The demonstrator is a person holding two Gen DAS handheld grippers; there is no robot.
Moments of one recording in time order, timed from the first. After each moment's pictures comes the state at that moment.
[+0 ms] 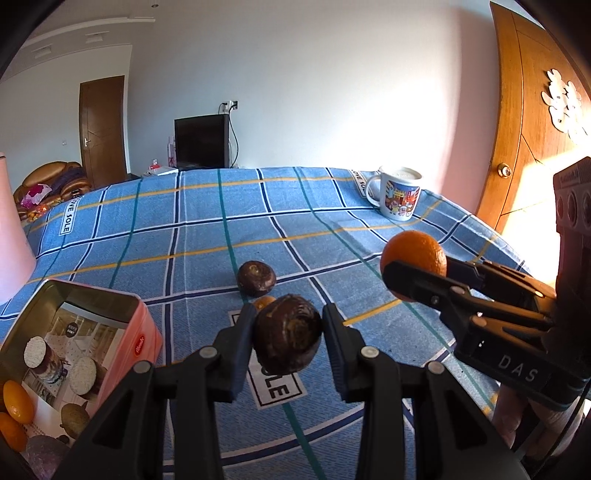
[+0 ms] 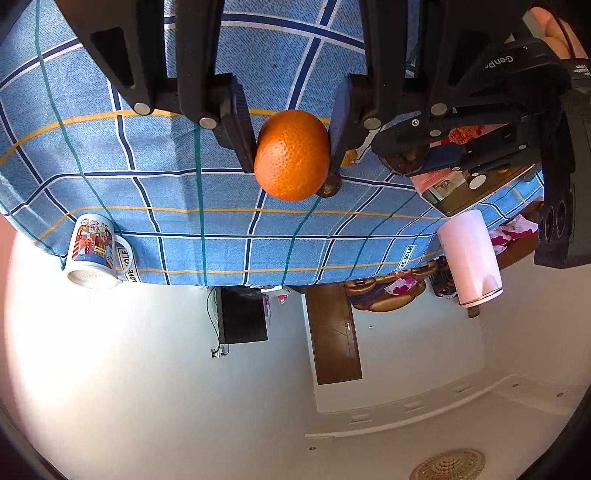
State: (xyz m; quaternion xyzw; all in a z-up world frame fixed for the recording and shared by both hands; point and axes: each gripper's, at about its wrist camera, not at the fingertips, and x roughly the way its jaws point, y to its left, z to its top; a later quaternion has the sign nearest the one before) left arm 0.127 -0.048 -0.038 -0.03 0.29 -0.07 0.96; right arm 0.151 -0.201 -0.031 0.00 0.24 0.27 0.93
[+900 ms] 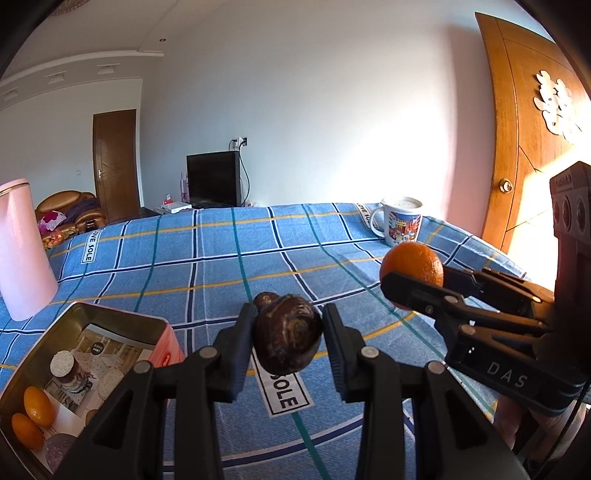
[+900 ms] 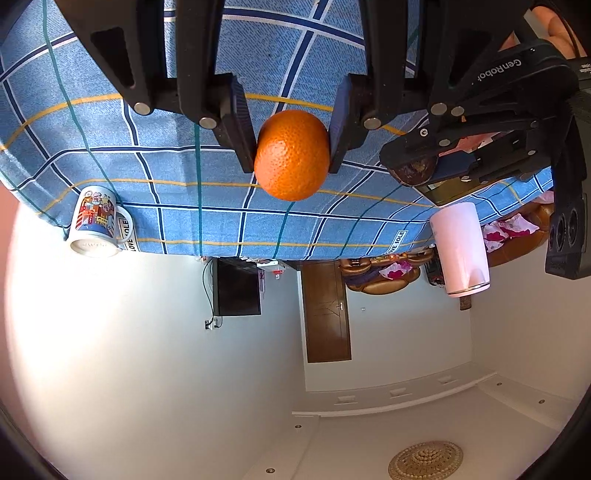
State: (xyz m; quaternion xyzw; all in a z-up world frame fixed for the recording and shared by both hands) left arm 0.100 -0.048 -0.026 -0.01 0.21 -0.05 0.98; right arm 0.133 -0.199 -0.023 -0.01 0.19 0.28 0.94
